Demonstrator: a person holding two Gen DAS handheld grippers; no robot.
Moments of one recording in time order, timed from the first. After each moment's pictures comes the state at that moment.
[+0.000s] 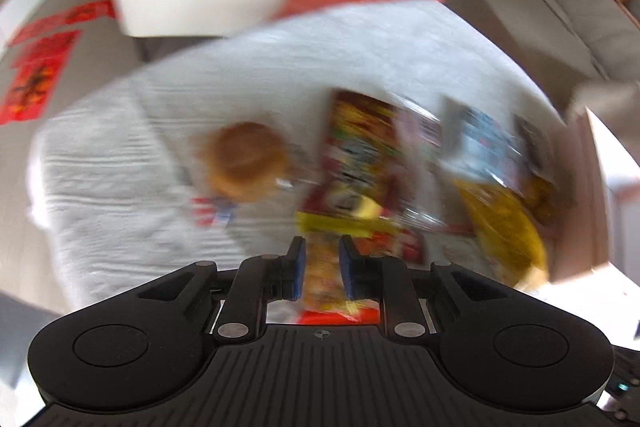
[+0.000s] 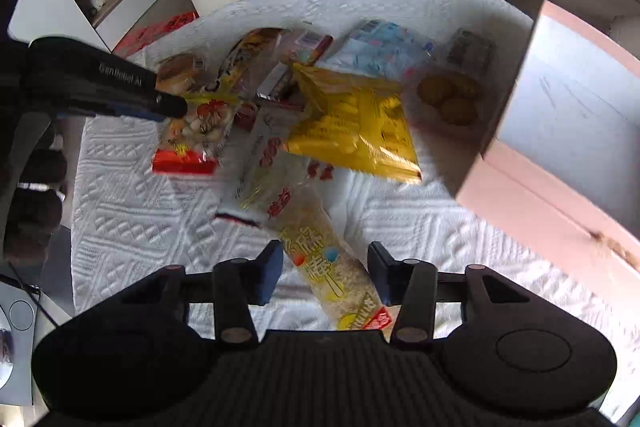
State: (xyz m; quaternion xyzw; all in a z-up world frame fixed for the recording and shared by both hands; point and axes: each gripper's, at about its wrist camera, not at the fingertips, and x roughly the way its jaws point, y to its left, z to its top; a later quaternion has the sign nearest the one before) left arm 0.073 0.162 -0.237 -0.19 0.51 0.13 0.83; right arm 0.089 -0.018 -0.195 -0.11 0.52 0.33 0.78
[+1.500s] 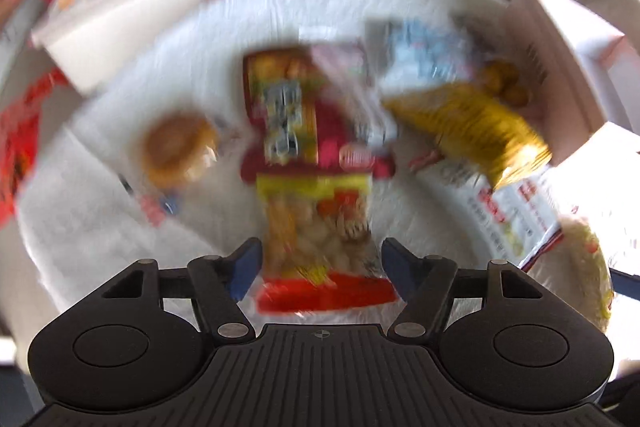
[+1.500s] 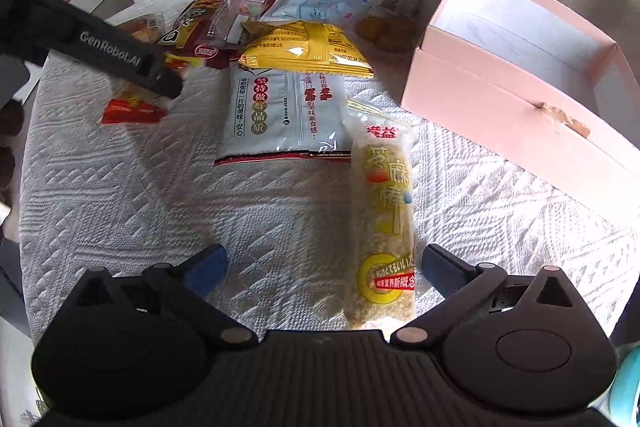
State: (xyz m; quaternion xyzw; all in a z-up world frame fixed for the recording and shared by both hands) left arm 0.071 0.119 -0.255 -0.05 0.56 0.06 0.83; right arm 0.026 -0.039 -0.221 -0.12 0.50 0.23 0.82
